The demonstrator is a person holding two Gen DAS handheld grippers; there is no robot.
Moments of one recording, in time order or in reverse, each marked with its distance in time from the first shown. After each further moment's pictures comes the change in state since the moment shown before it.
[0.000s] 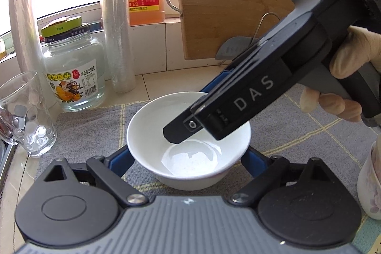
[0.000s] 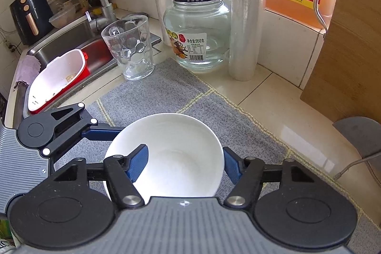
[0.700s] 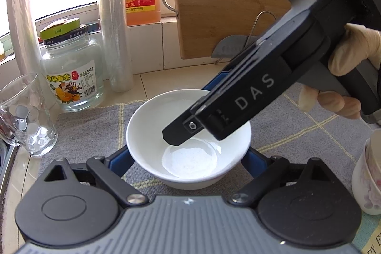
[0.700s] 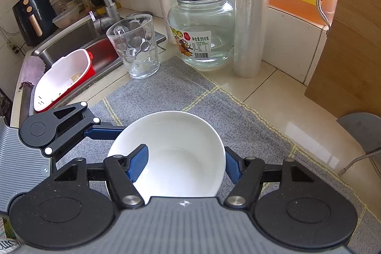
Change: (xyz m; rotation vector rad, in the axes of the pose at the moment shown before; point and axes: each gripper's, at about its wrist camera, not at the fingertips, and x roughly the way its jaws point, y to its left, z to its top) left arm -0.011 -0.006 0.001 0.016 0.019 -0.004; right arm -0.005 0.003 -0.001 0.013 0.015 0.028
